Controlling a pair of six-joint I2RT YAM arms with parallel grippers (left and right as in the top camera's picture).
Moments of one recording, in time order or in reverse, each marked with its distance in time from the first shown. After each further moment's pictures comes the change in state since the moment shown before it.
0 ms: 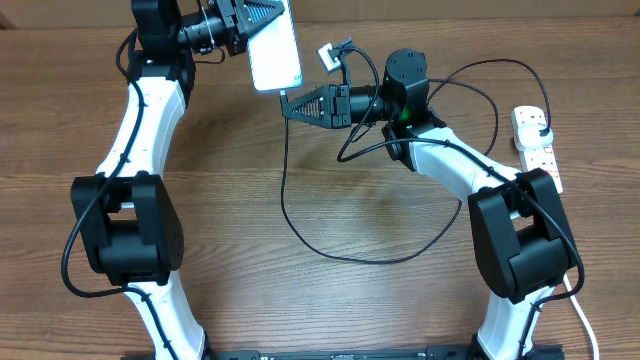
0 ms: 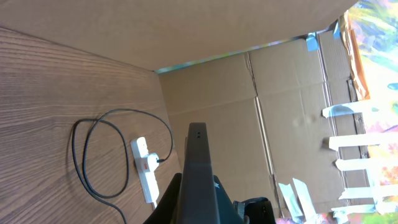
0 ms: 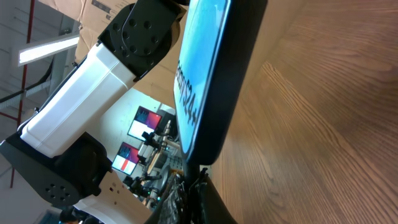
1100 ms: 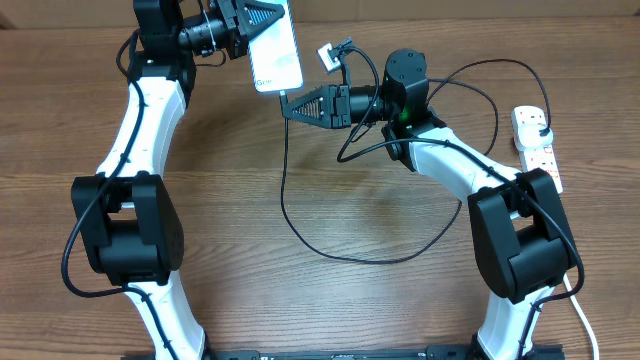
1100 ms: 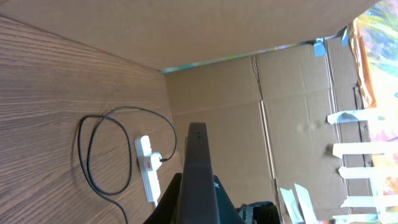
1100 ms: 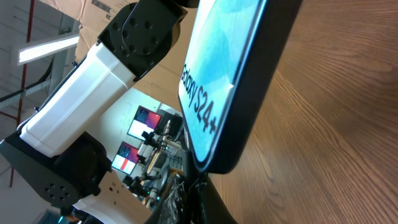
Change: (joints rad) left arm -0.002 0.000 0.000 -0.057 -0.020 0.018; right arm 0.000 0.000 0.000 0.000 0.000 -0.003
